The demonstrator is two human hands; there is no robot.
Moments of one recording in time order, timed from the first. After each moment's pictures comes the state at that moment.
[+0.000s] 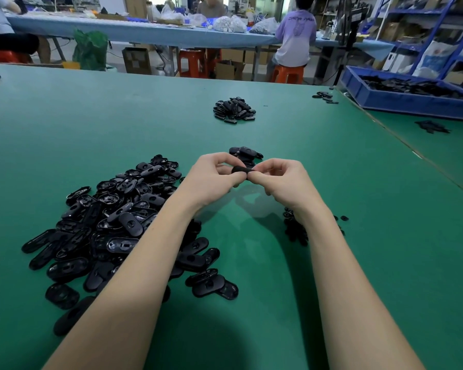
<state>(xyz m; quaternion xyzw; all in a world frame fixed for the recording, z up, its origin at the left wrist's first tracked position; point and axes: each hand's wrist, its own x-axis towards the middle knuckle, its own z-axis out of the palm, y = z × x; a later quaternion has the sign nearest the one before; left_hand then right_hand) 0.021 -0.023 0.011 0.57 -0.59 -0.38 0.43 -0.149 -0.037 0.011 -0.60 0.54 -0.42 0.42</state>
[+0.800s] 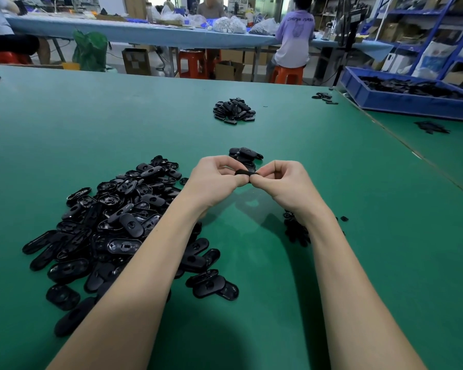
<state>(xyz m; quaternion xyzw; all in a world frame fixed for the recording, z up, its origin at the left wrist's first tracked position) 0.015 -0.026 0.008 0.58 -0.56 -0.39 0.45 -0.151 -0.038 0.007 -0.62 0.53 -0.42 0.40</state>
